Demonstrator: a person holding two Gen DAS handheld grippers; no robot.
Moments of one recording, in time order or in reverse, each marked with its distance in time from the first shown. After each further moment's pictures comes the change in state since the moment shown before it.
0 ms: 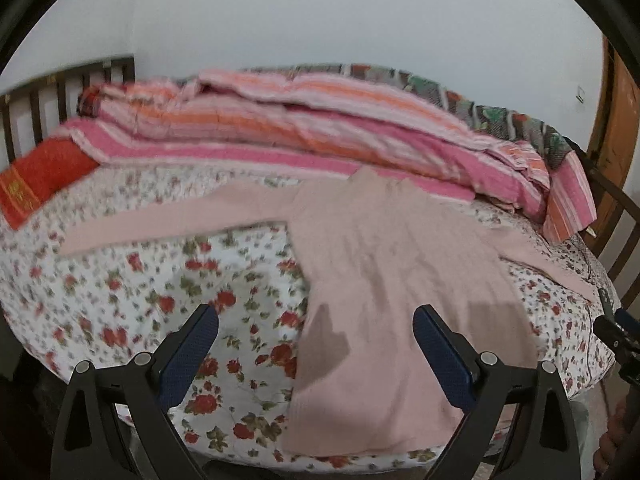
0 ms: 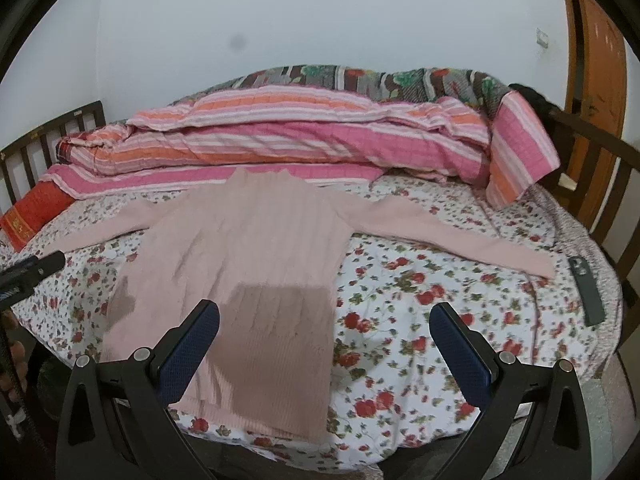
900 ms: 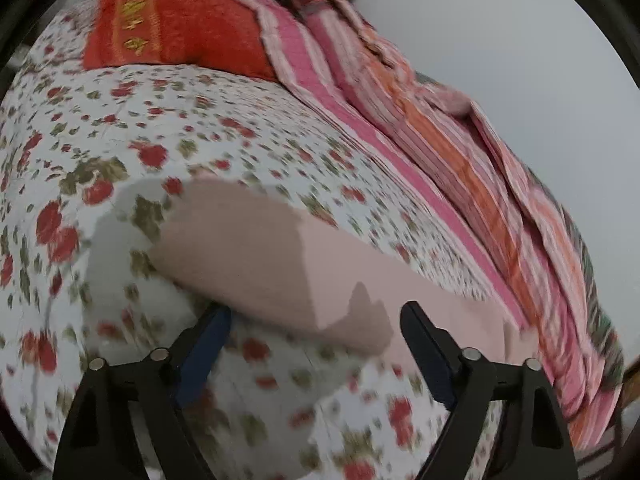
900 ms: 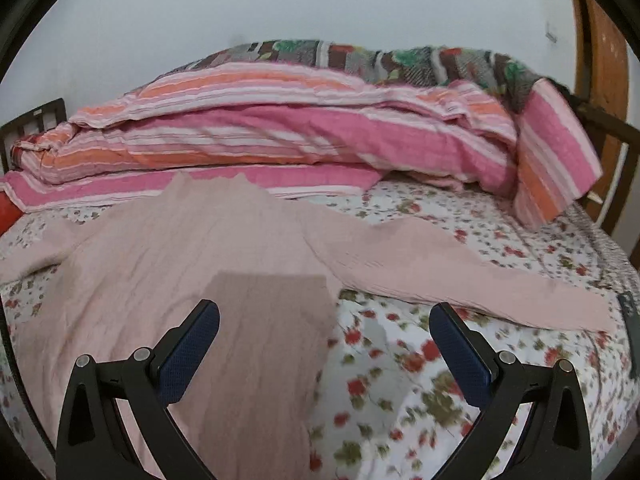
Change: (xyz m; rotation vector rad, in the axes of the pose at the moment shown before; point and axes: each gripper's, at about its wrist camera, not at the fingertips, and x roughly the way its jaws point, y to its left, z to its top) left arm 0.117 0.313 0.032 -0.681 -0.078 0.109; right arm 0.178 -0.017 0.054 0.008 0.001 -0.065
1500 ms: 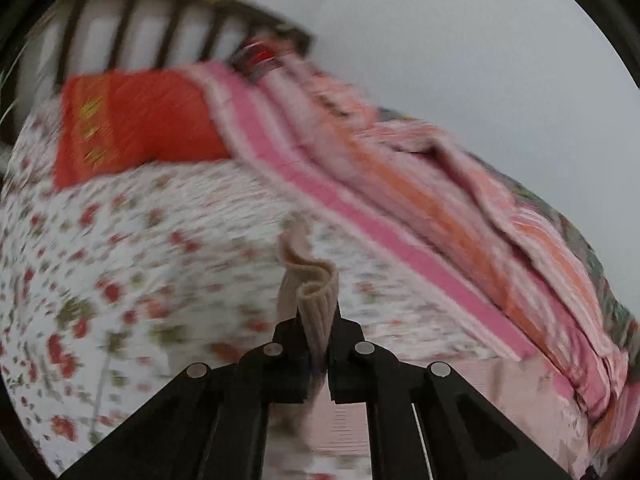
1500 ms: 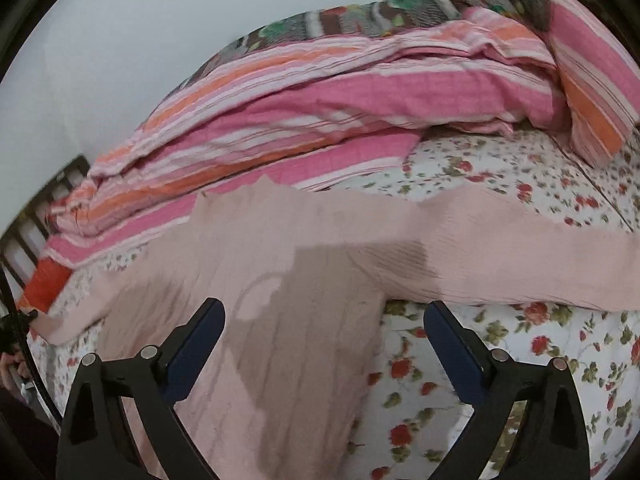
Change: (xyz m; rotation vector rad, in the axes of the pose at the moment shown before) left arm -0.015 -0.108 0.040 0.205 -0.149 0.030; right arm 0.048 -0.036 0.014 0.231 0.086 0.258
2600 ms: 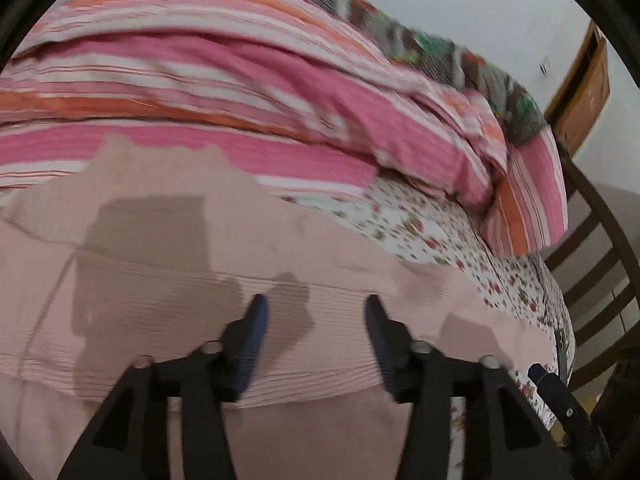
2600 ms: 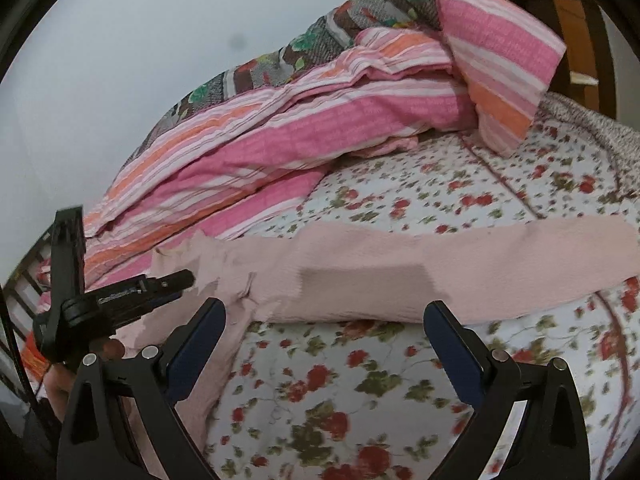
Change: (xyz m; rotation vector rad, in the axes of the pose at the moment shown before) left arm 0.020 -0.414 -0.245 0.470 0.473 -0.513; right arm -0.055 -0.106 0.004 0.148 -0.097 -0.033
